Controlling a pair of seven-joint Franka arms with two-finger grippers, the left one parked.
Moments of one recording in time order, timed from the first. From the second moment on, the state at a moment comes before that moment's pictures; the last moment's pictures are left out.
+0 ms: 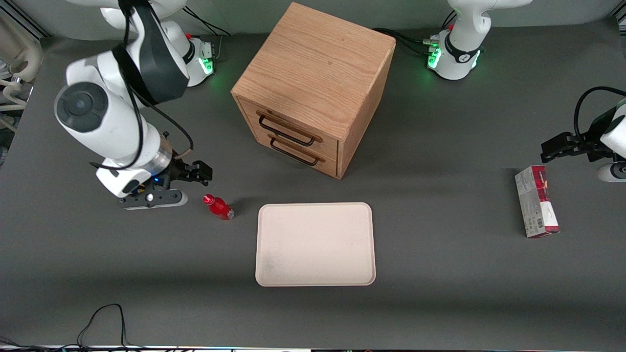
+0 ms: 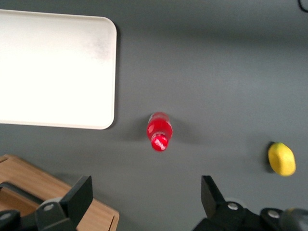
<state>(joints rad) 0.42 0.28 -0.08 -1.58 0.00 1.84 0.28</state>
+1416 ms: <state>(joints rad) 0.41 0.34 -0.09 -1.90 0.02 2.32 0.28</state>
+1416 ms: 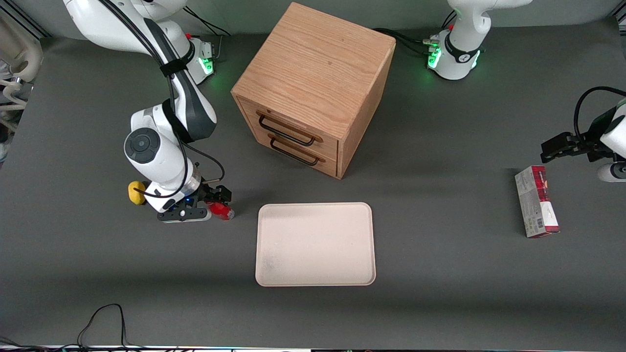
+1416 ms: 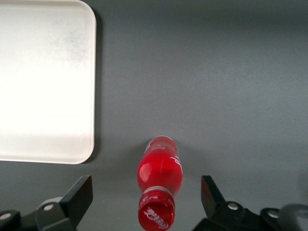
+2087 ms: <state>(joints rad) 0.41 0.36 -0.09 -1.90 0.02 2.29 0.28</state>
